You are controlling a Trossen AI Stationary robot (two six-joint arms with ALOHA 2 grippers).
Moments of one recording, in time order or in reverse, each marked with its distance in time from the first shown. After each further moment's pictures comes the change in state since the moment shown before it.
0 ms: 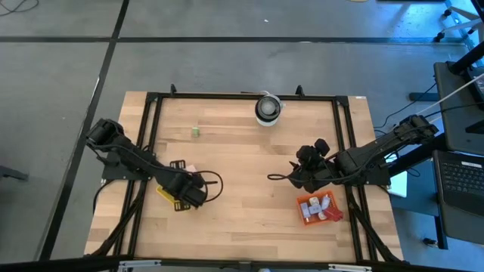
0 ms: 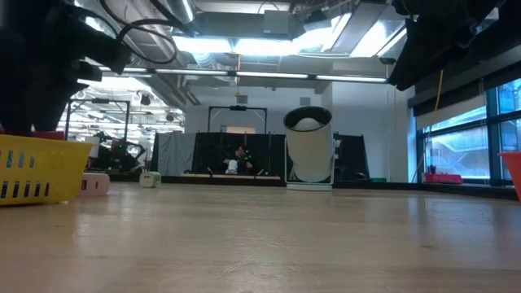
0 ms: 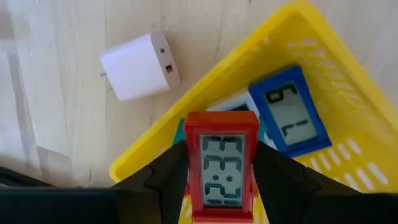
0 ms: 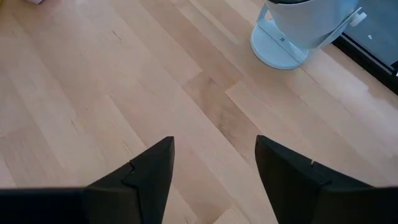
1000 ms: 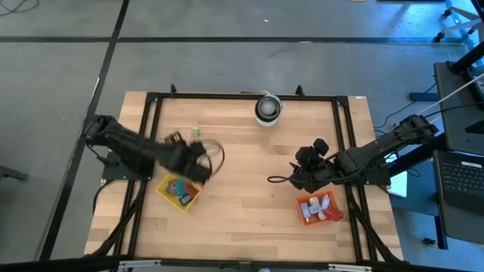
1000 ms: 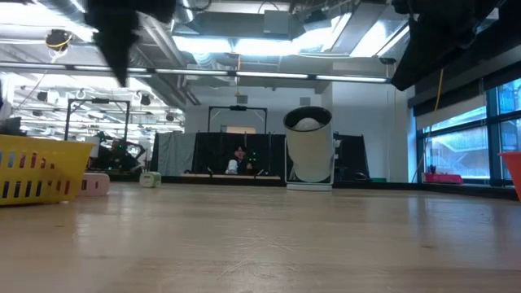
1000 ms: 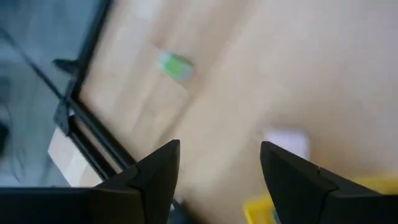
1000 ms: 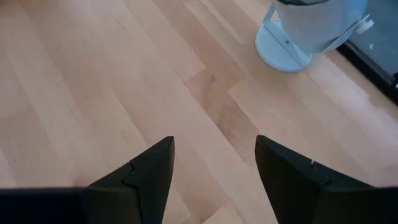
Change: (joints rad) left arm 0.202 -0.068 0.250 -0.334 -0.371 -0.168; right arm 0.000 0.000 0.000 0.000 -0.016 -0.072
